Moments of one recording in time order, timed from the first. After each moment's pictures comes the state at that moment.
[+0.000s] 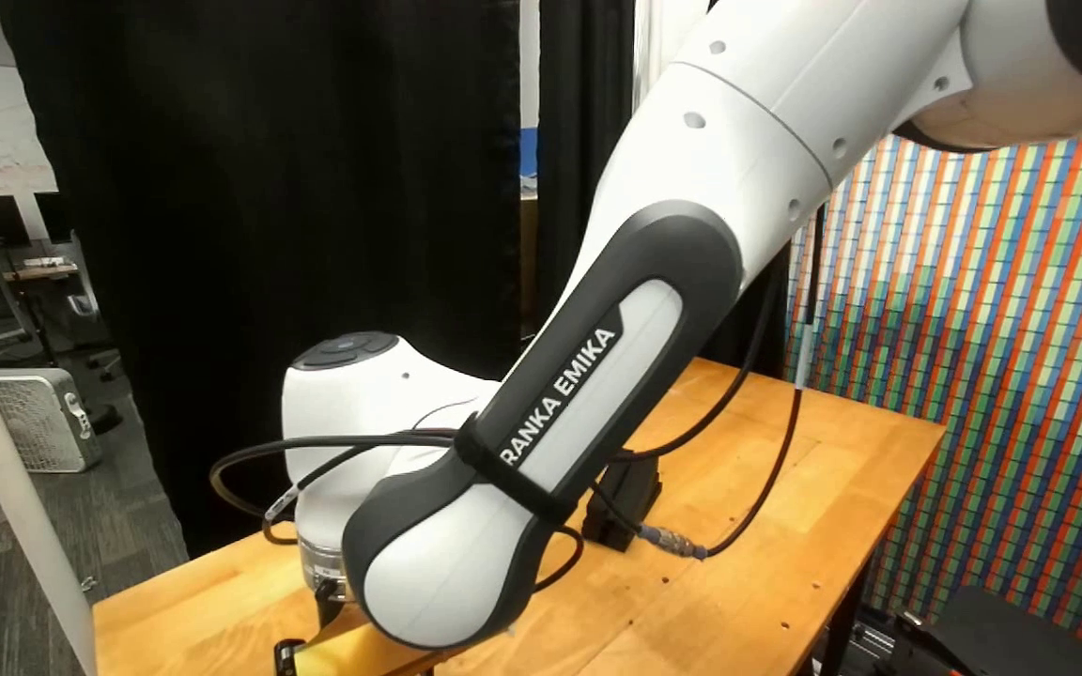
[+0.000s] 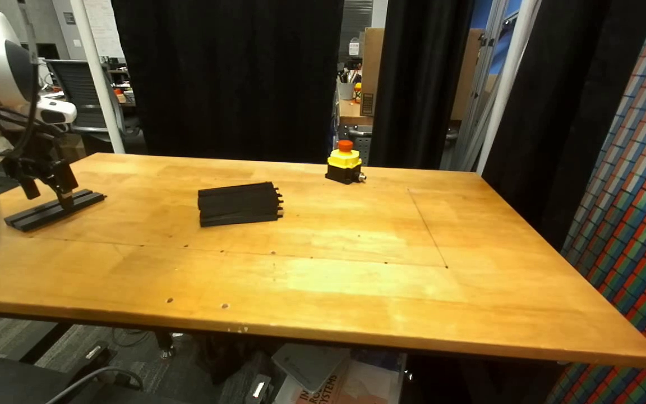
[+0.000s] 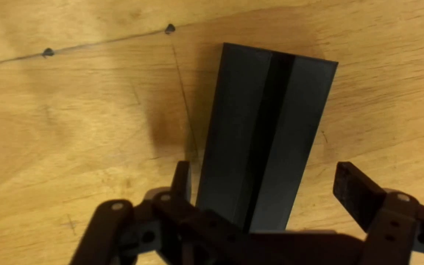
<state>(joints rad) 0.55 0.47 0.26 -2.00 -0.19 2.55 0.95</state>
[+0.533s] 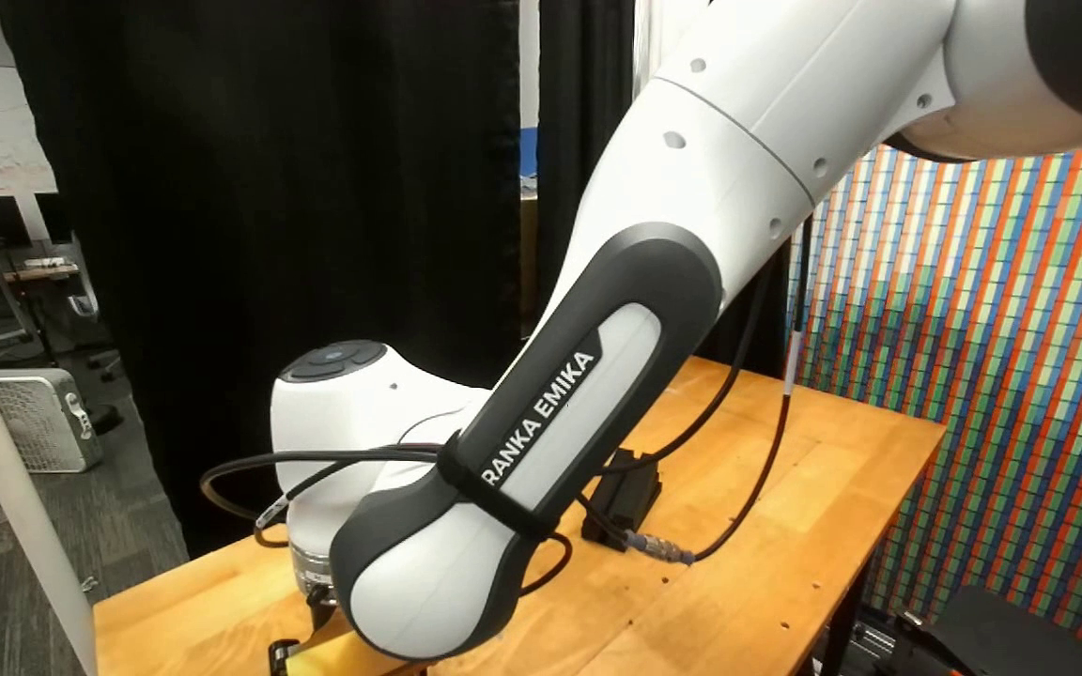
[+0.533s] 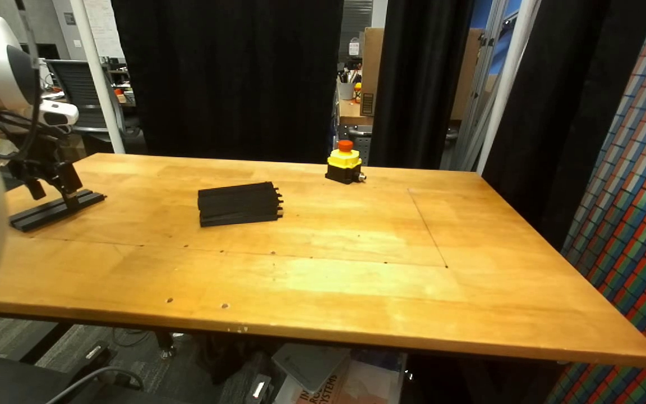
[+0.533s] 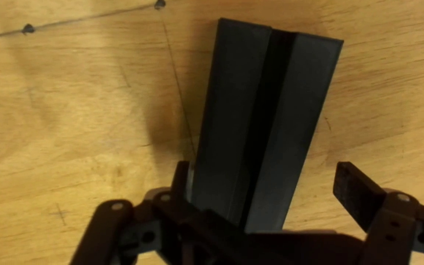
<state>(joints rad) 0.62 0.50 0.19 -1.97 -0.19 2.56 0.95</state>
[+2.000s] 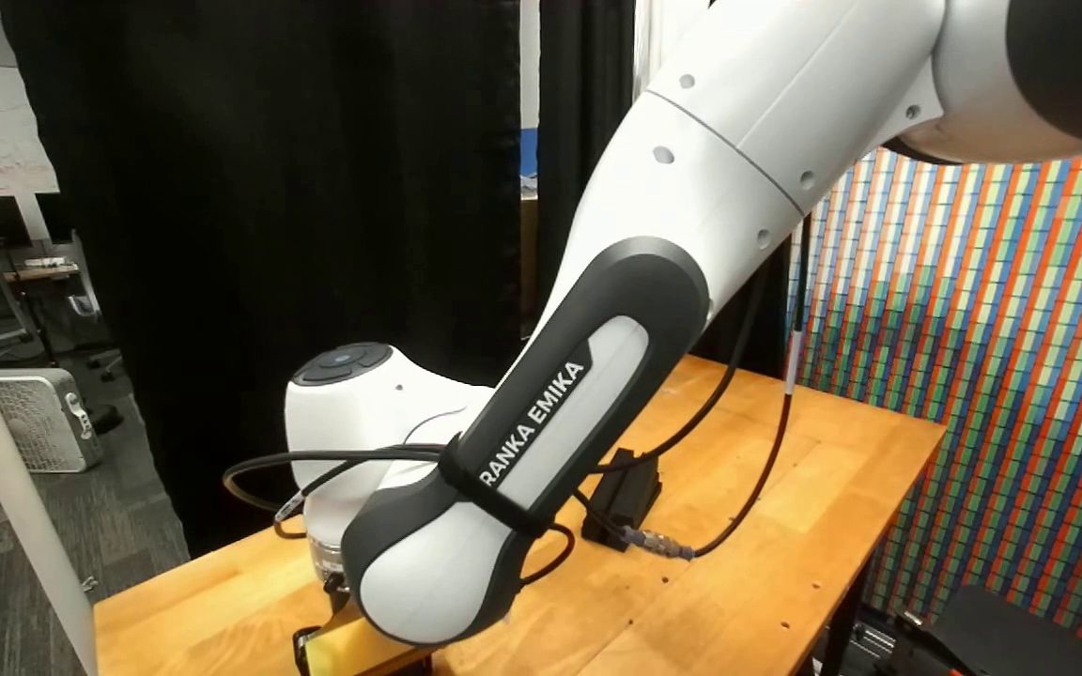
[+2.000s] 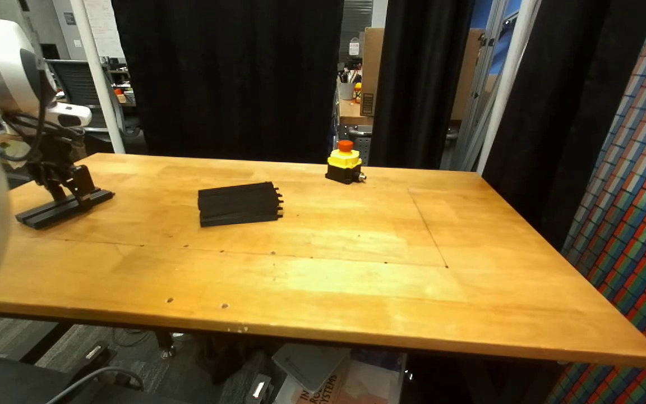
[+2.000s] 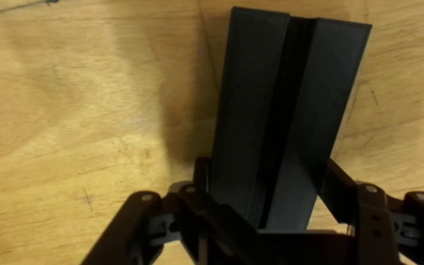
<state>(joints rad) 0.65 0.51 0.12 -1.96 -0.19 2.55 0.96</state>
